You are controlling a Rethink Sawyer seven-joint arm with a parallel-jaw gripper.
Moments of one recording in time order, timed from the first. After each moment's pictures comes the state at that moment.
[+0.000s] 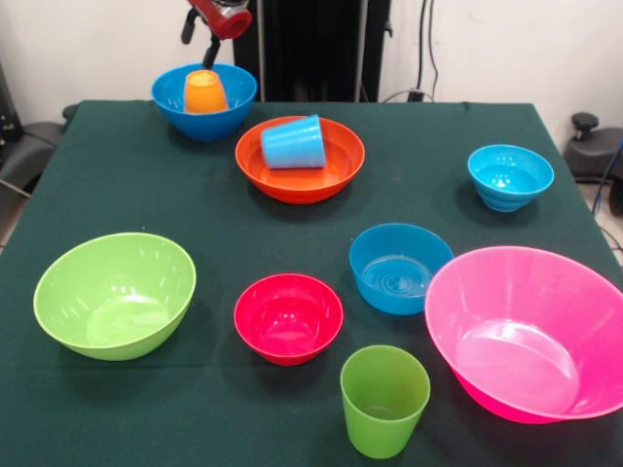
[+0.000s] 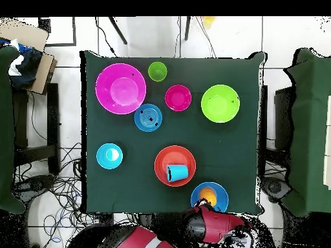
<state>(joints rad) -0.23 -0.50 -0.48 2.05 -0.46 0.04 2.56</state>
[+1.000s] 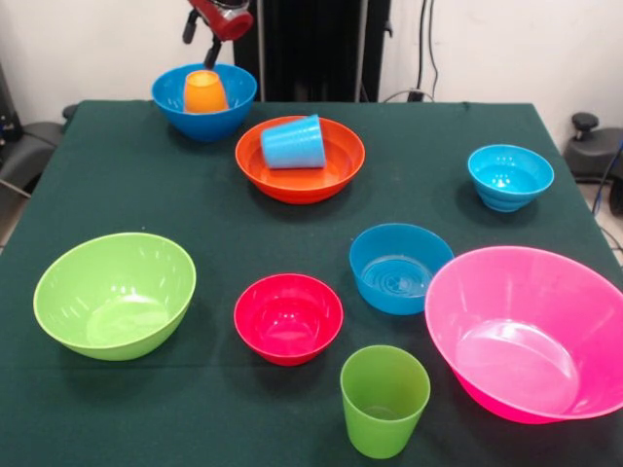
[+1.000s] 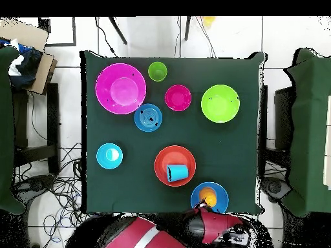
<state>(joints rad) -0.22 -0.45 -0.49 2.05 -0.46 0.03 2.56</state>
